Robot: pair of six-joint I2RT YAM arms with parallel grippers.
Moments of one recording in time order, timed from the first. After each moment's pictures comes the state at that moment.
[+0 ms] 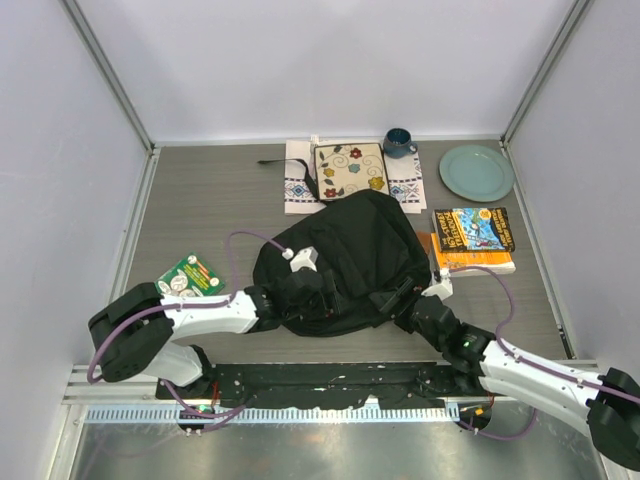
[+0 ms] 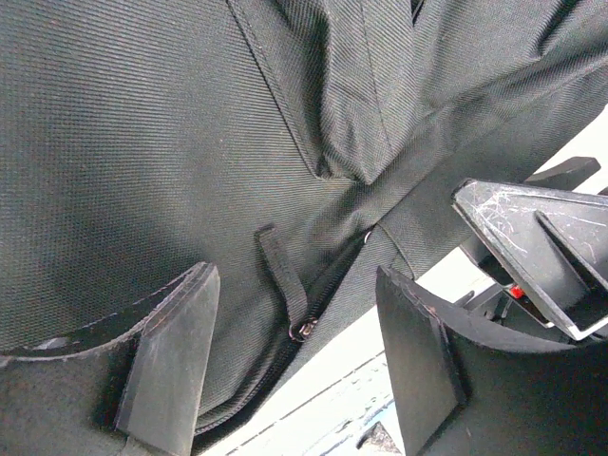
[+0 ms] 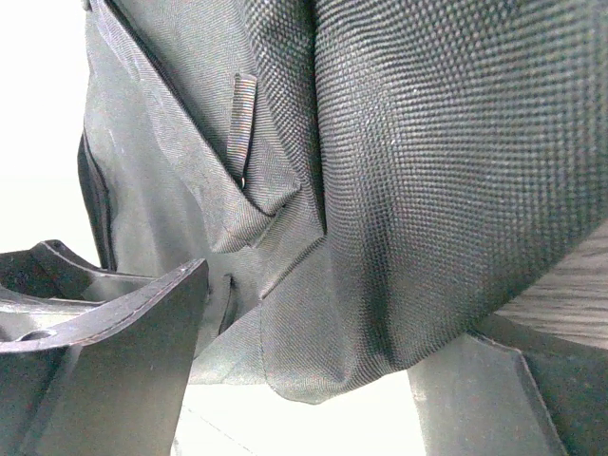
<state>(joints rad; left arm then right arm) -1.05 1.40 0.61 0.08 -0.15 -1.10 0.87 0.65 0.04 0.08 0.33 1.25</state>
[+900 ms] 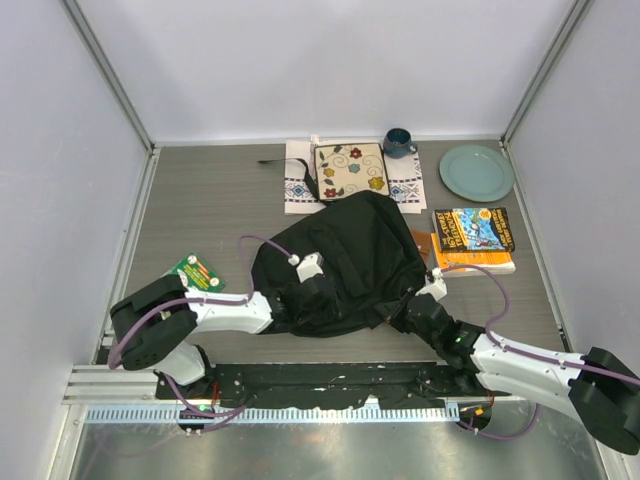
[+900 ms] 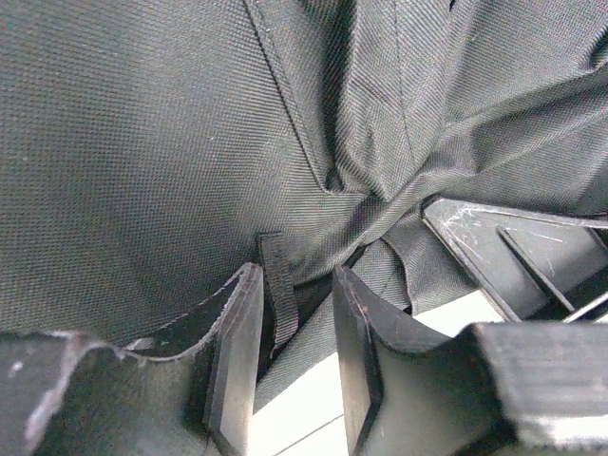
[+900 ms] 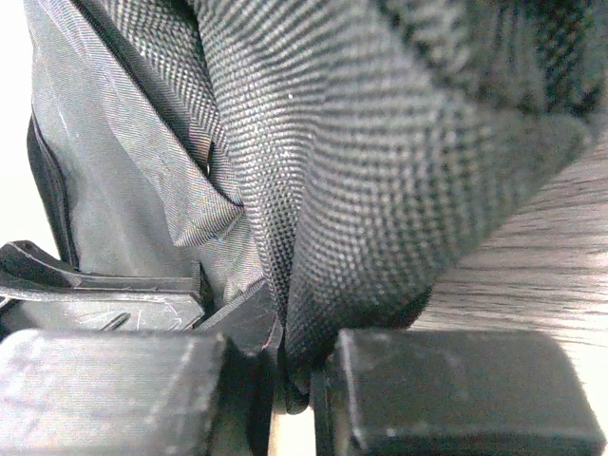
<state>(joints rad) -1.11 1.52 0.64 0.09 -0.22 -1.18 0.86 0.81 0.04 0.18 0.28 1.27</state>
